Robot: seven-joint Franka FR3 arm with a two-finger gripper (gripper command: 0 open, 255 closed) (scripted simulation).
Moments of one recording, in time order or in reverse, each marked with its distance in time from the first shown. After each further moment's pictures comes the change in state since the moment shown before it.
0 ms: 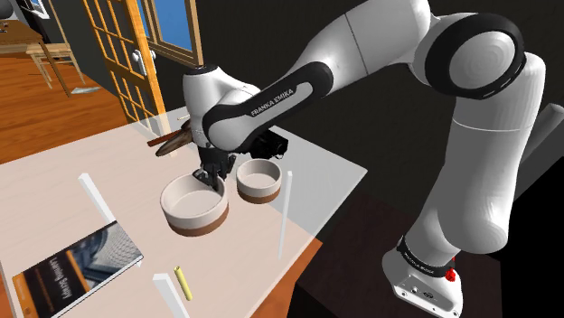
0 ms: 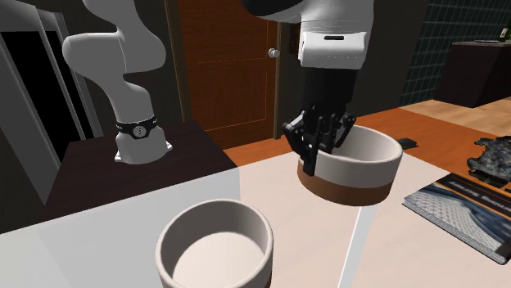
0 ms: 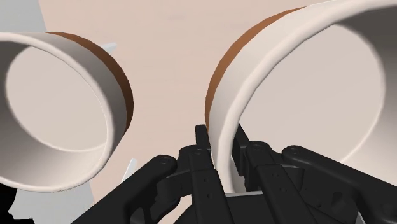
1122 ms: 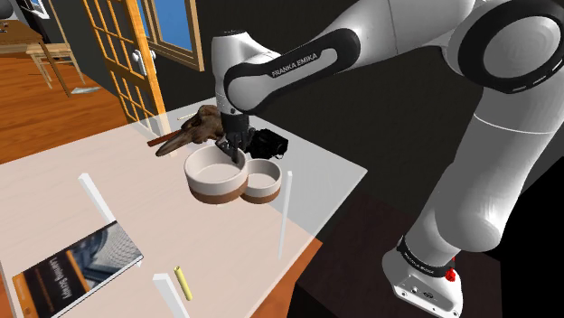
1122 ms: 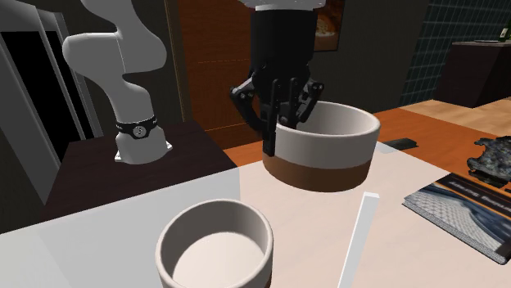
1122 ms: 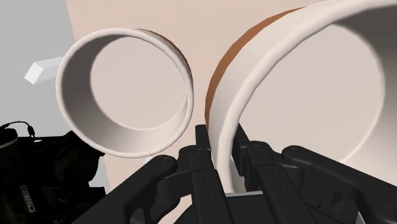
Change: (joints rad) arm -0.098 -0.161 -0.038 -0.051 0.066 -0.097 -0.169
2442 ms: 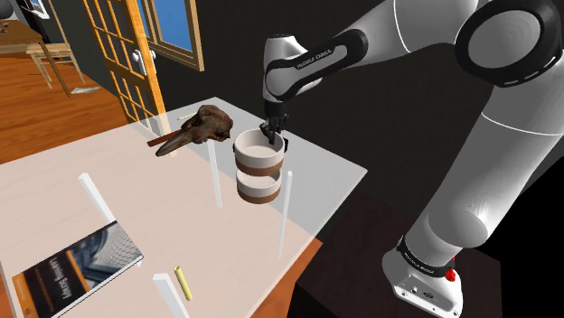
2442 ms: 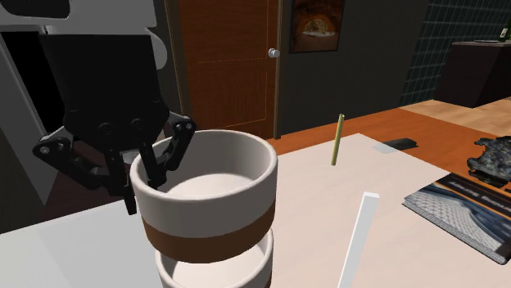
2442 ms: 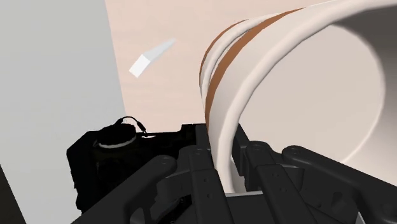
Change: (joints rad) arm -0.178 -0.052 -0.143 -0.121 0.031 0.079 -0.333
